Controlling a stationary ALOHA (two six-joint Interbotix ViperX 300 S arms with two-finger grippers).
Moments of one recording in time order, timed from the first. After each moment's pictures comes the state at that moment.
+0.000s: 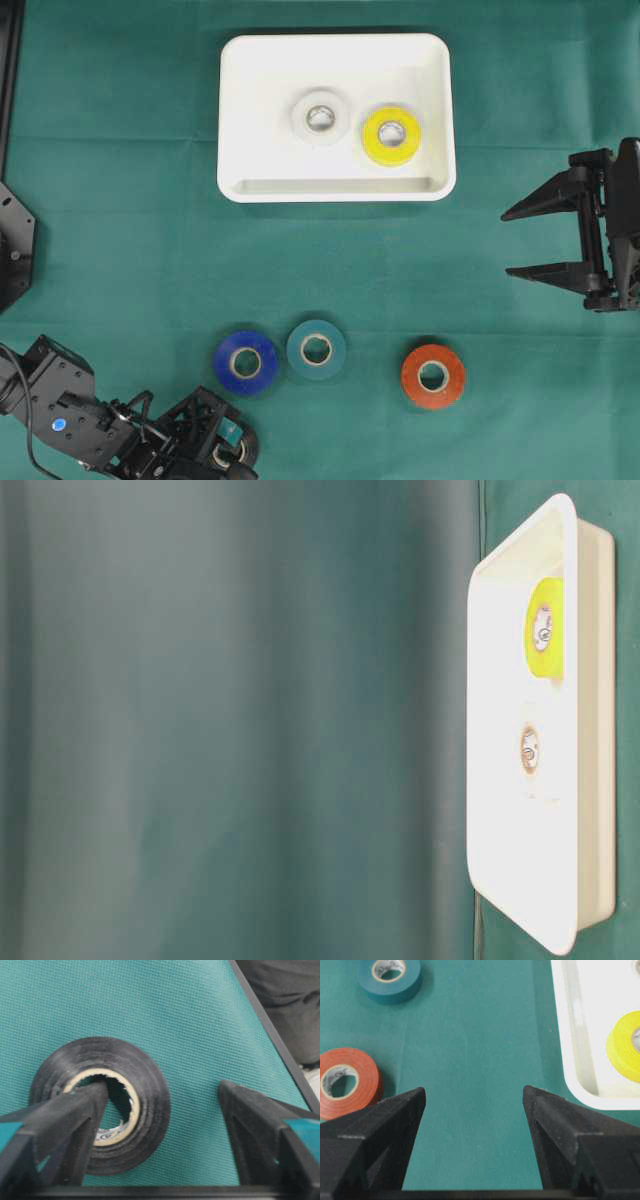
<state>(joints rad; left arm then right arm) -0.63 0.20 0.57 0.00 0.28 -0.06 0.07 -0.76 1.18 -0.27 0.13 0.48</state>
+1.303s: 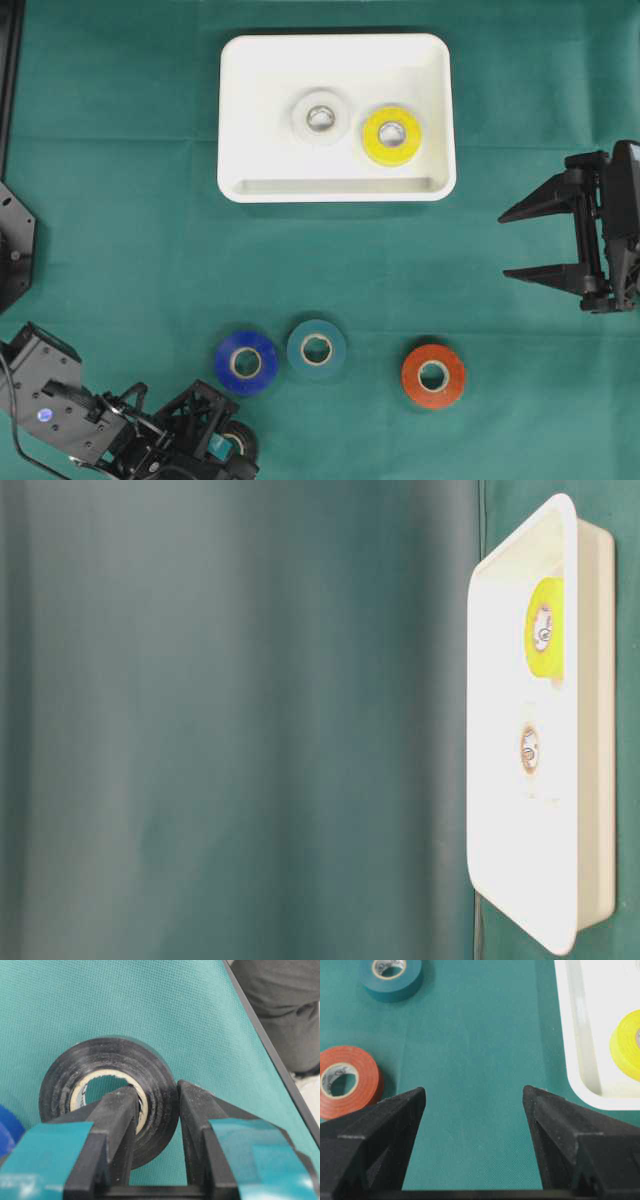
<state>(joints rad) -0.62 0.12 0.55 0.00 0.36 -0.07 0.07 -0.74 1.18 -0.27 0.11 0.48</state>
